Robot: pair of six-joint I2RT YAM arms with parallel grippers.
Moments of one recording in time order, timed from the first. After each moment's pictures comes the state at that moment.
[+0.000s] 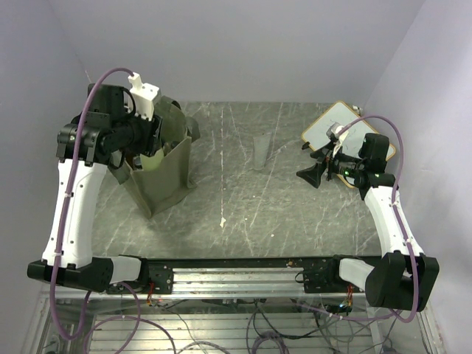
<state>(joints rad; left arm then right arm) -0.17 1.29 1.78 -1.21 0.19 0.21 -0.12 1.14 0.90 -0.34 -1.03 -0.42</state>
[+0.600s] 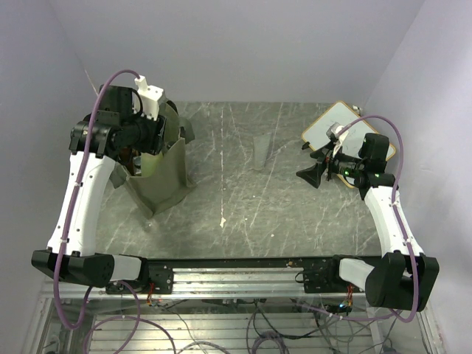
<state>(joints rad) -0.17 1.32 1.68 -1.09 0.17 0.18 -0.12 1.14 0.90 -0.33 -1.03 -0.42</state>
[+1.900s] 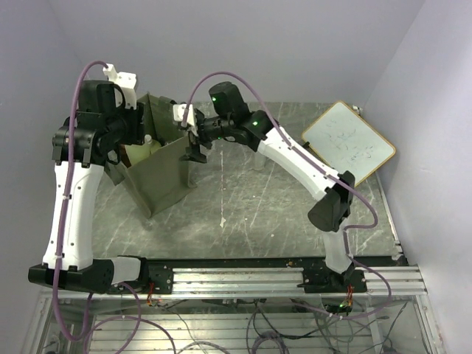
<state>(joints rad) -0.12 1.28 1.77 -1.07 -0.03 0.07 0.82 2.01 2.15 -0.60 -0.68 -0.68</state>
